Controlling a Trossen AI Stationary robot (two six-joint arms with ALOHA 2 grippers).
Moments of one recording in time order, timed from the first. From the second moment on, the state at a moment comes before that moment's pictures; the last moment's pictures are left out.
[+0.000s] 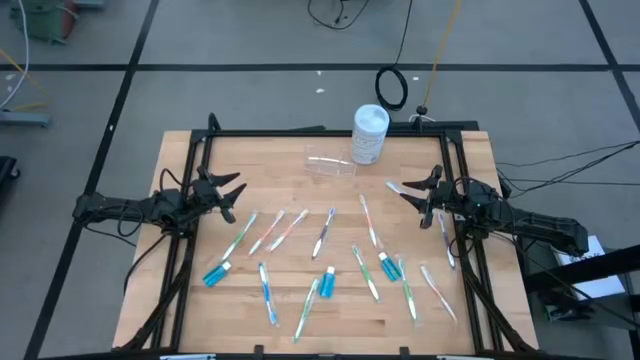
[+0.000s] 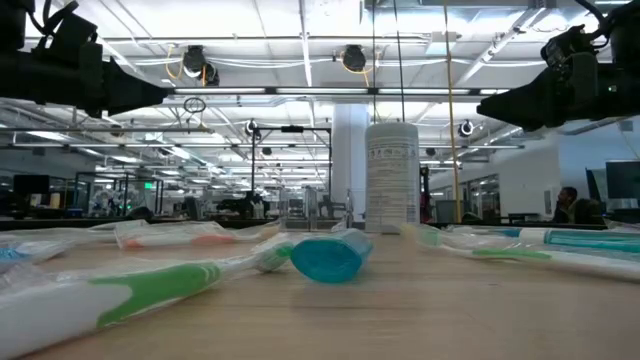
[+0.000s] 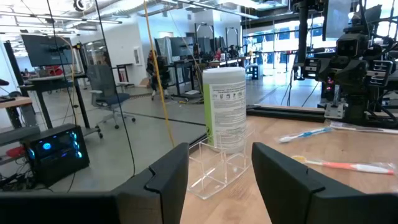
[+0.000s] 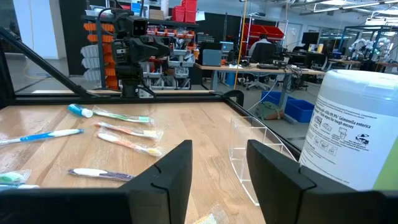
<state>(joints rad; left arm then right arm) -0.09 0.08 0.02 0.18 -0.65 0.15 -0.27 0.08 0.02 0.10 0.00 -0.07</state>
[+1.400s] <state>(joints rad) -0.09 0.60 0.58 -0.72 -0.42 -0.45 -0.27 0.08 0.02 0.02 0.02 0.01</state>
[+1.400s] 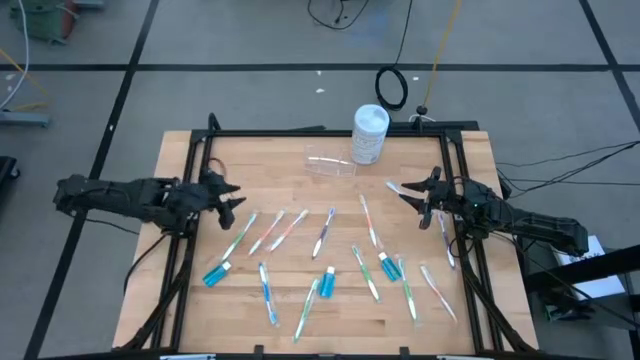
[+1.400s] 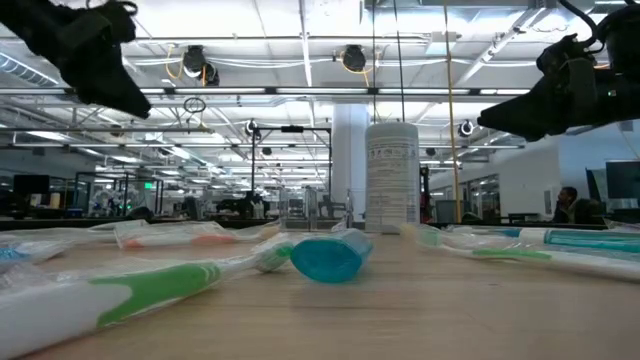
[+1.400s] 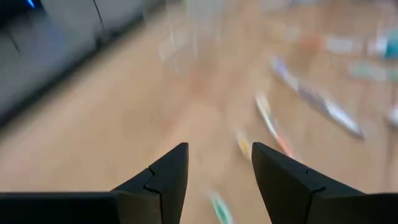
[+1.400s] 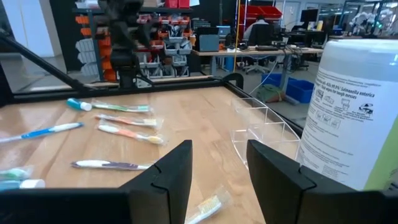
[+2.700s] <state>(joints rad) -0.09 1.14 0.42 -0.58 -0.16 -1.03 -0.27 0.08 0.02 0.07 0.03 -0.18</state>
